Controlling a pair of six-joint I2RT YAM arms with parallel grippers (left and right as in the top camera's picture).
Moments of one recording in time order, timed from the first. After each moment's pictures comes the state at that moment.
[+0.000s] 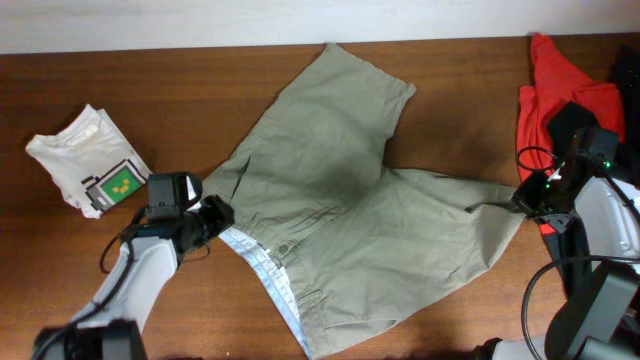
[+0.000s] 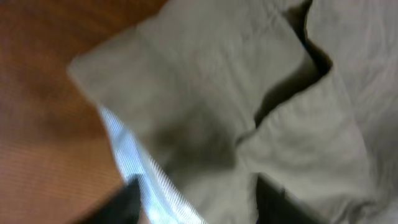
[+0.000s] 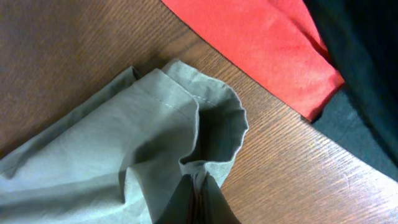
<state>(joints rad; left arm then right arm) 0.04 1.46 0.68 -0.31 0.23 -0.52 -0.44 1.62 1.10 -0.84 -0.10 0.36</state>
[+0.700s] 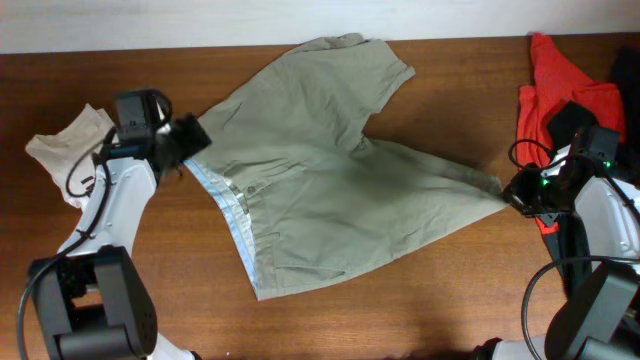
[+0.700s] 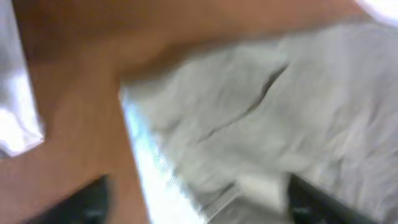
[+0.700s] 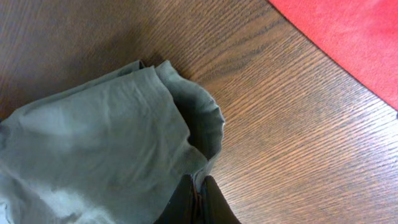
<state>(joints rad) 0.10 1.76 1.24 -0.50 0.11 -0.44 -0.44 1.62 1.10 -0.82 -0.31 0.36</state>
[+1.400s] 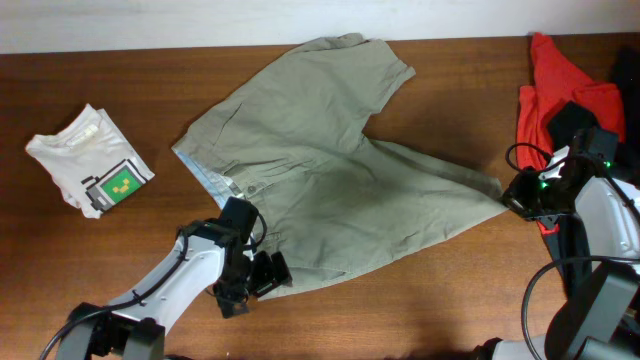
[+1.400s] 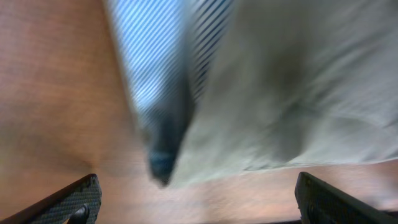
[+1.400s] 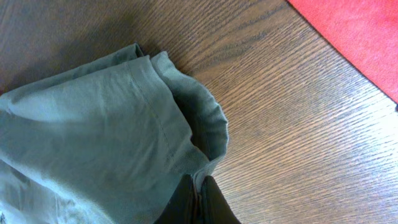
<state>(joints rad) -0.33 1.49 0.69 -0.84 0.37 -0.72 -0.44 1.62 1.10 -0.85 -0.31 0.31</state>
